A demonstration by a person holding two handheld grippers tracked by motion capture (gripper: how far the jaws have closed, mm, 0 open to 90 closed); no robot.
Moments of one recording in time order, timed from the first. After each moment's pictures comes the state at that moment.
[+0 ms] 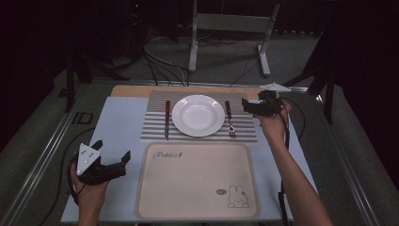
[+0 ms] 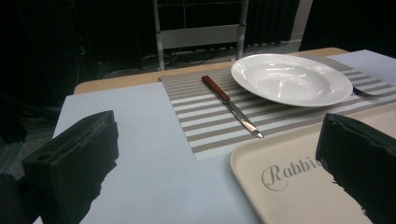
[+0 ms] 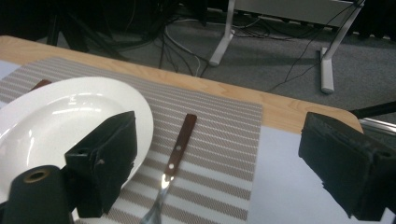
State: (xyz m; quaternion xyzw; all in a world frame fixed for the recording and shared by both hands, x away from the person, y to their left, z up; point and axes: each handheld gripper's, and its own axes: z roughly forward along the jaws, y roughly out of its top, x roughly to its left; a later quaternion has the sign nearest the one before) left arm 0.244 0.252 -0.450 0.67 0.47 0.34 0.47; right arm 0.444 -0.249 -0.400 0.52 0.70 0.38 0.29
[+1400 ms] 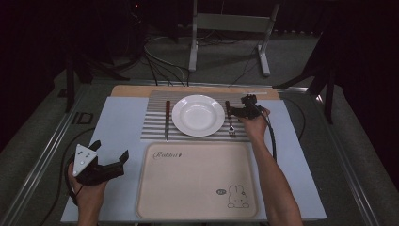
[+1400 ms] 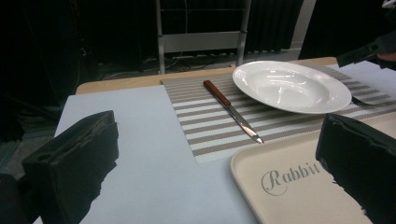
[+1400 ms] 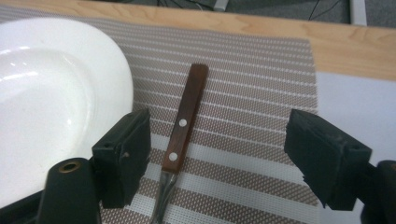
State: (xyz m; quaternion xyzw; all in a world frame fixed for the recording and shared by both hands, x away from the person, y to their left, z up) left arm 0.242 0.257 -0.451 0.65 0.48 0.33 0.49; right arm 0.502 -0.223 -0.487 0.58 0.71 0.33 0.22
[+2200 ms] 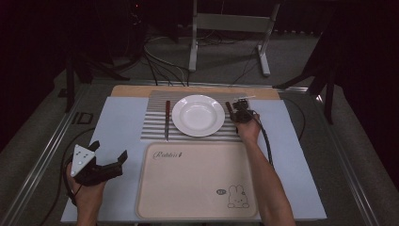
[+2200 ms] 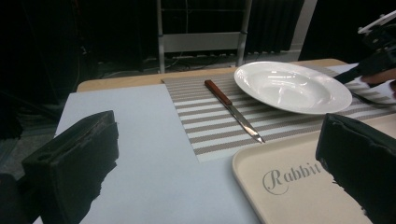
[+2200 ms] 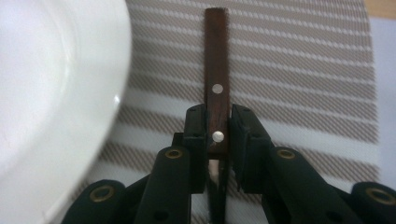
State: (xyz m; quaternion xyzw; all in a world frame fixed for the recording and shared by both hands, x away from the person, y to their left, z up) left arm 0.242 0.260 -0.453 0.65 0.48 0.33 0.49; right arm 0.505 -0.206 -0.512 0.59 0.74 0.26 0.18
